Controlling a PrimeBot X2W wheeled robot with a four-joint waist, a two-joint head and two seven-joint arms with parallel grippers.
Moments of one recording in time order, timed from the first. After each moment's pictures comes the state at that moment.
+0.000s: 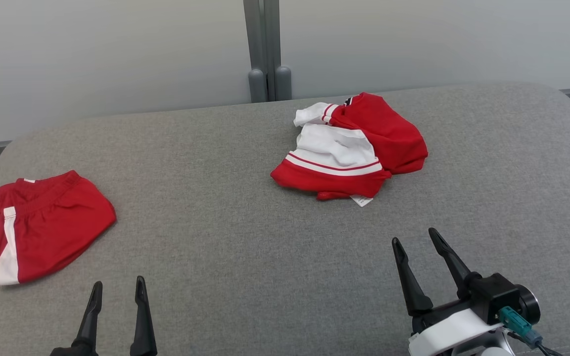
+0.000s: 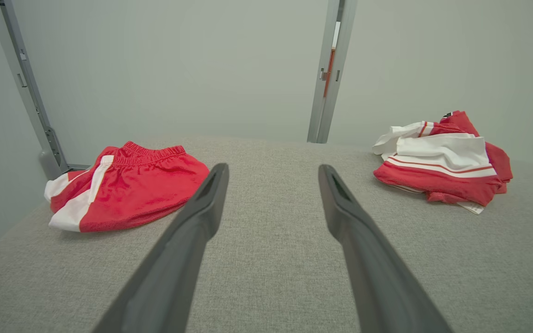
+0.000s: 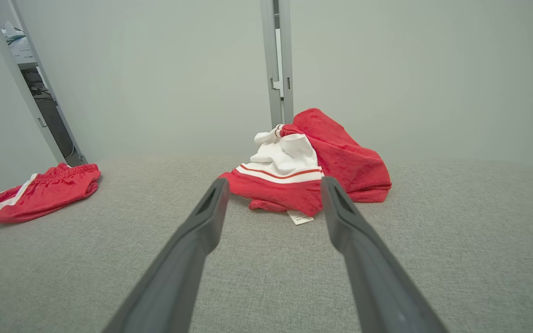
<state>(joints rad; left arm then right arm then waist) 0.22 0.05 -0.02 -0.02 -0.21 -0.02 -0.26 0.04 -0.05 0.17 0.11 0.12 0.13 -0.26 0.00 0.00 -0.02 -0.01</state>
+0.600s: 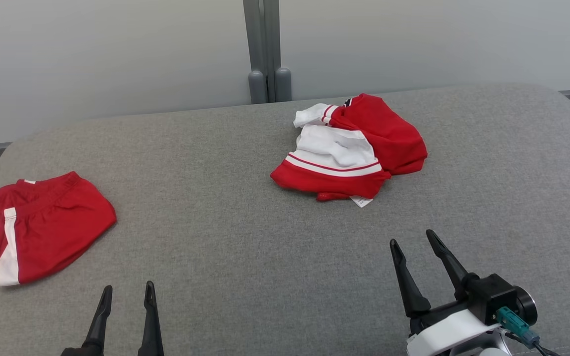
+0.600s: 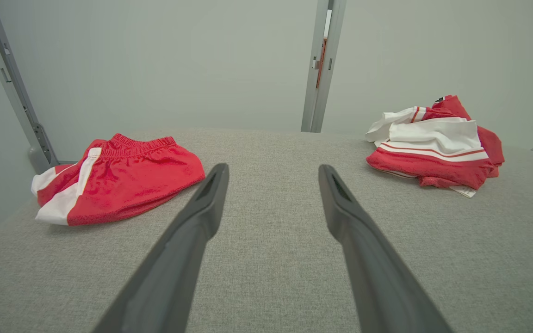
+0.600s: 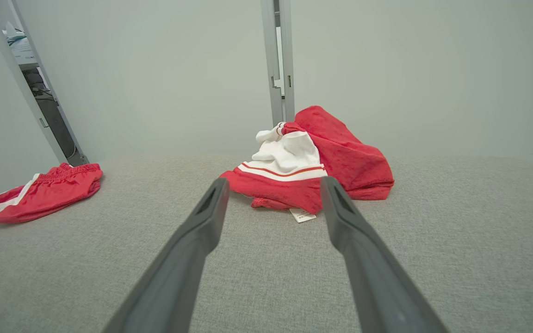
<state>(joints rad) 0.22 0.05 -0.04 0.02 -0.19 -0.03 -0.26 0.03 -0.05 0.18 0.12 0.13 0.13 -0.26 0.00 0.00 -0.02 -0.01</state>
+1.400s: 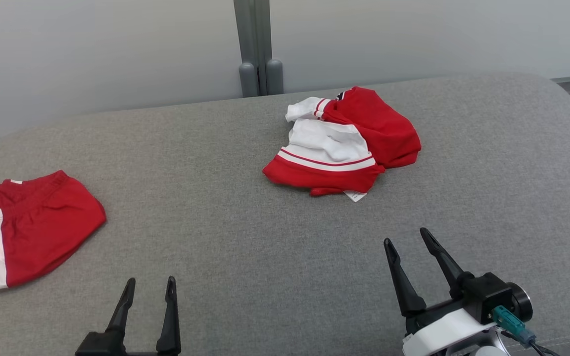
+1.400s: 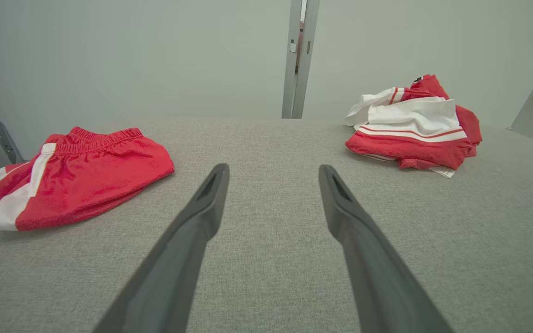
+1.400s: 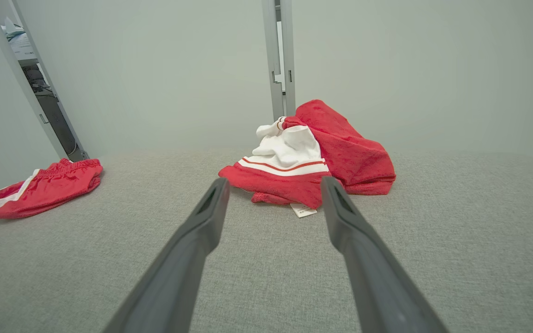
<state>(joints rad) 0.17 0.05 -0.08 0.10 -0.17 -0.06 -0.26 0.03 -0.05 0.20 0.12 0.12 0.13 -0.26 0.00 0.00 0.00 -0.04</state>
